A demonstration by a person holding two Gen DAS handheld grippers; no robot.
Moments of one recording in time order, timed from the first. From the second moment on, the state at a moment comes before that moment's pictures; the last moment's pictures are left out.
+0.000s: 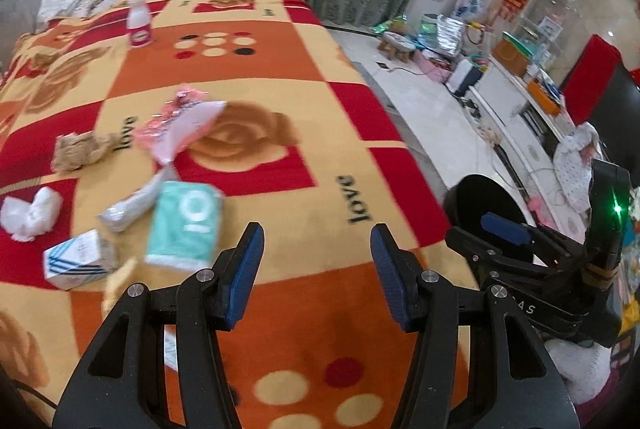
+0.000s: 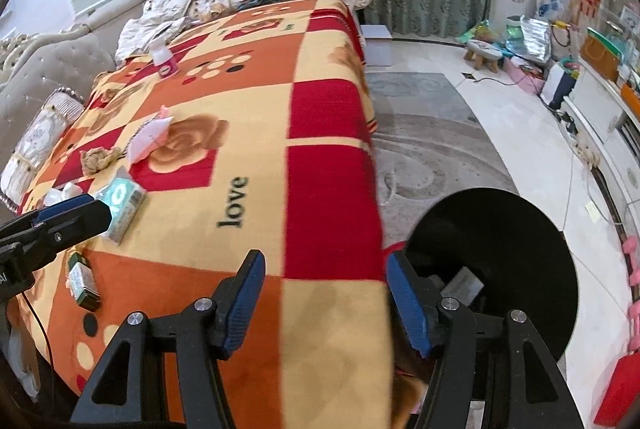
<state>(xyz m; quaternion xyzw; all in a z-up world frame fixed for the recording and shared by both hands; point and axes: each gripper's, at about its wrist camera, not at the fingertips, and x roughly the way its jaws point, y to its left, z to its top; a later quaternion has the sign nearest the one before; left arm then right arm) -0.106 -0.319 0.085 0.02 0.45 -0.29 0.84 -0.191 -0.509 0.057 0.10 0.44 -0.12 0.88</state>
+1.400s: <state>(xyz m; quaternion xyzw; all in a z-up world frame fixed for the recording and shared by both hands) -0.055 -0.103 0.056 -0.02 0.46 -0.13 0.88 -0.080 -0.345 0.041 0.04 0.49 0.01 0.87</state>
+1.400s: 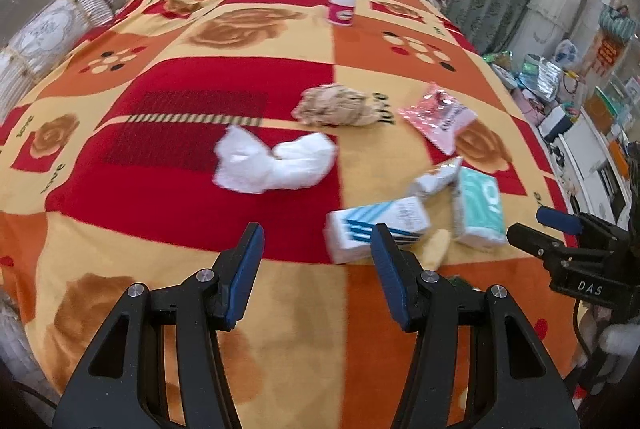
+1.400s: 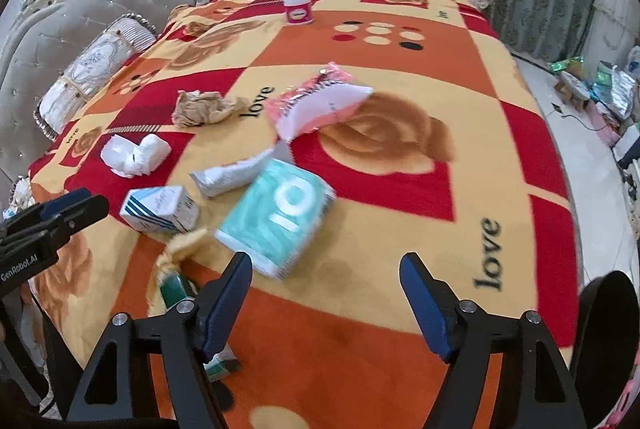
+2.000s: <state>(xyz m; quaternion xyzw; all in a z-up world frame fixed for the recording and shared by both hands) 0.009 -0.077 0.040 -0.07 0.48 -0.11 0.87 -0.045 -0.335 0.015 0.02 0.51 0.03 0.86</state>
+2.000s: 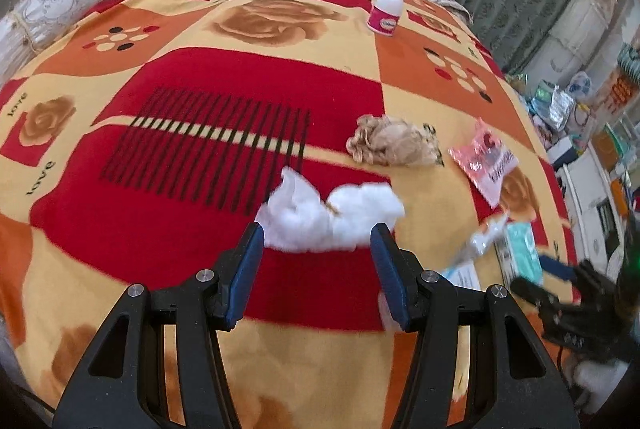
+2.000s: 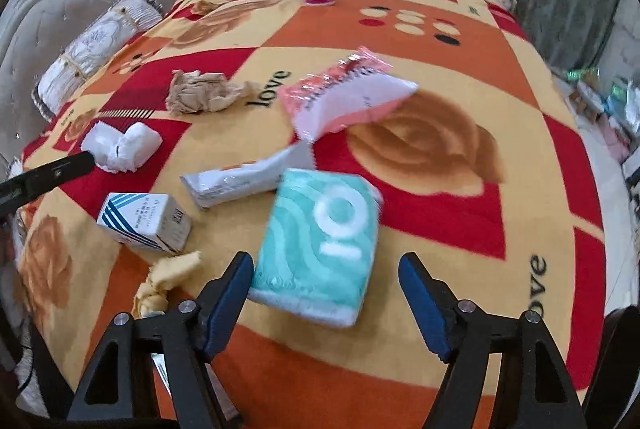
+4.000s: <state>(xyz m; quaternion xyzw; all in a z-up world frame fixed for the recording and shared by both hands) -0.075 -0.269 0.095 0.01 0.44 -0.29 0.85 -0.153 -0.434 0.068 0.05 0.43 -0.02 0.90</state>
